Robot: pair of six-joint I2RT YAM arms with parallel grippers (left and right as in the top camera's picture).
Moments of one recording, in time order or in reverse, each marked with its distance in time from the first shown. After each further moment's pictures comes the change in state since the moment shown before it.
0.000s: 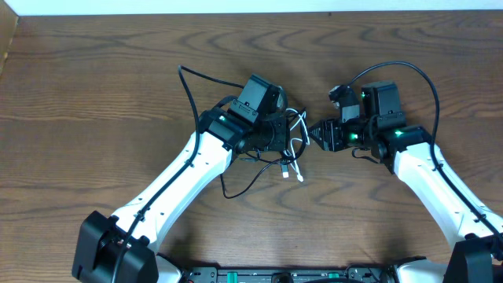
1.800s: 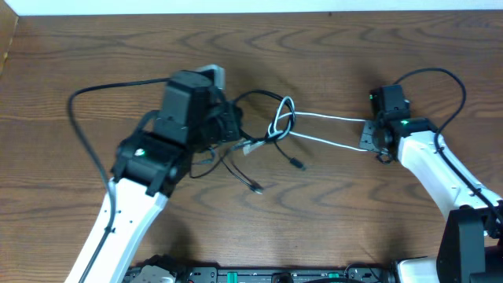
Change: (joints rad) left arm 0.212 -0.371 0.000 -0.077 -0.091 -0.037; right arm -0.112 0.108 0.023 -0.226 0.742 0.281
